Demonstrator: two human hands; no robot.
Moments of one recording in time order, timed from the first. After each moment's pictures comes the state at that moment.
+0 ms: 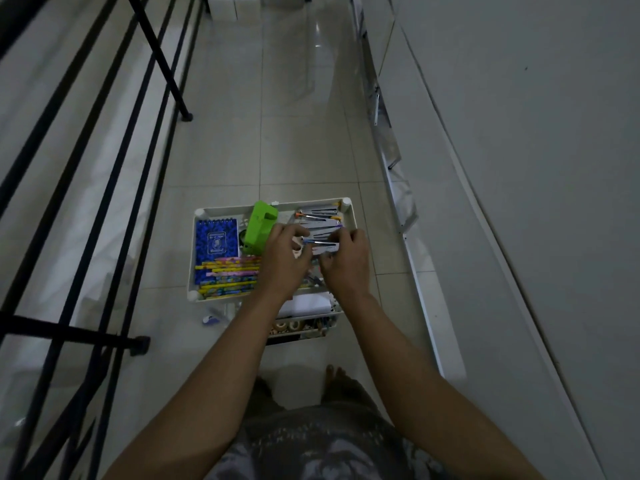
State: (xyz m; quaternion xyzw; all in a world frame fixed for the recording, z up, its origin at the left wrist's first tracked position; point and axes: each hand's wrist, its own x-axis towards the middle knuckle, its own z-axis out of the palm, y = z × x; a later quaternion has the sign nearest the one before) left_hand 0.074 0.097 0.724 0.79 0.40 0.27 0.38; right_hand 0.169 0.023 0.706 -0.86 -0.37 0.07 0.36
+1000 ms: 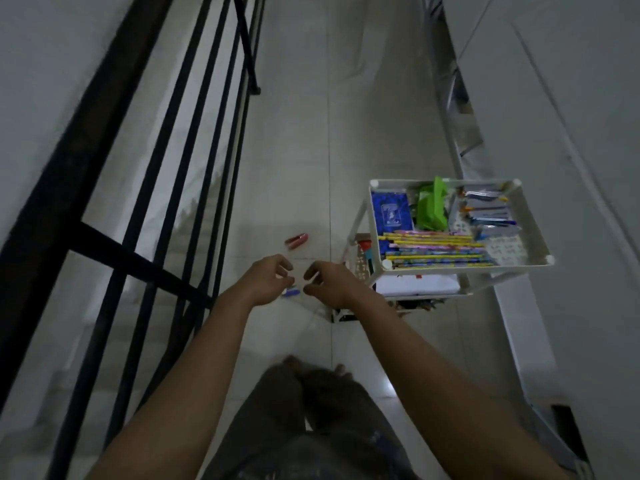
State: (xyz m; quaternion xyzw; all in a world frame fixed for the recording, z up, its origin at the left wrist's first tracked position) left_hand -0.260 0.259 0.671 0.74 0.47 -0.06 0.48; right_hand -0.110 0.164 0.676 -0.75 -0.47 0.44 0.14
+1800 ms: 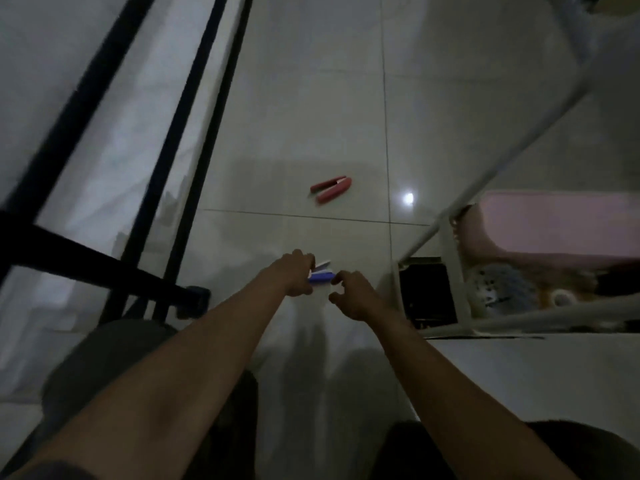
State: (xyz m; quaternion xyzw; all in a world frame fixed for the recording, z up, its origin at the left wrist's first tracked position) left_hand -0.235 0.378 0.080 0.83 0.40 -0.25 0.29; right_hand -0.122 0.258 0.074 -0.80 -0.42 0.43 0.07
